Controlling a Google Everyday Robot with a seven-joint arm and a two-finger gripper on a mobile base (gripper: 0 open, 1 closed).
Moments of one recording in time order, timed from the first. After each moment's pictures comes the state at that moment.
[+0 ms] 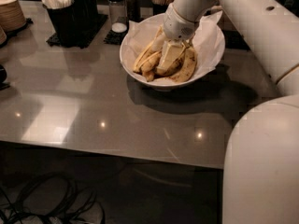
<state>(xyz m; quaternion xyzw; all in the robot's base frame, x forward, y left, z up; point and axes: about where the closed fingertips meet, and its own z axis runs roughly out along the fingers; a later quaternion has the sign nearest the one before) 0.680 -0.043 0.877 -0.78 0.58 0.06 0.21</state>
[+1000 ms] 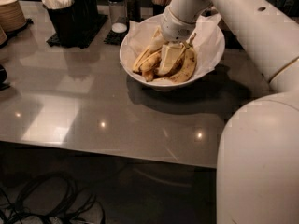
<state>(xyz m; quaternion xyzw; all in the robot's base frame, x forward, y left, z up) 0.680 -0.041 0.872 -0.79 0.58 0.06 0.19</state>
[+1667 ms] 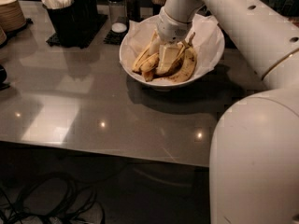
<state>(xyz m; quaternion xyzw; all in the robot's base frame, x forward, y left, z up) 0.681 -0.035 0.866 -0.80 0.57 0.04 0.17</state>
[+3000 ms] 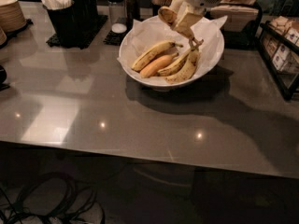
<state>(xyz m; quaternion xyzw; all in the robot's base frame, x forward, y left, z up) 0.658 -0.073 0.996 -0.74 0.60 -0.06 0.30</state>
